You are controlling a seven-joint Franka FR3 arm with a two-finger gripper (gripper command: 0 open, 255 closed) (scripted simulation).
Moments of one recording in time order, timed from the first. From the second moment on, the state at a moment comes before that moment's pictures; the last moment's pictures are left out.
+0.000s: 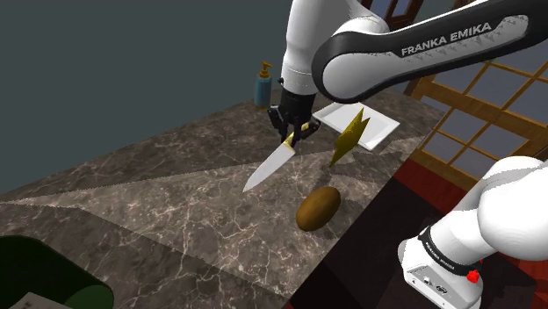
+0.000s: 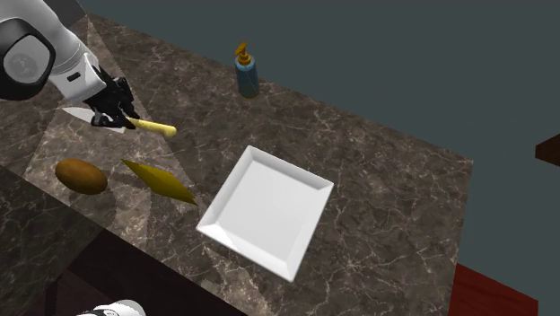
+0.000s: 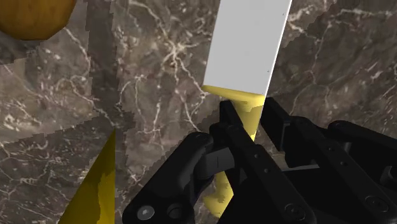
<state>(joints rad) 0.16 -0.20 0.32 -2.29 0.00 2.12 1.57</state>
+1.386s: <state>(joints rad) 0.16 -0.09 0.33 -2.39 -0.05 2.33 1.62</state>
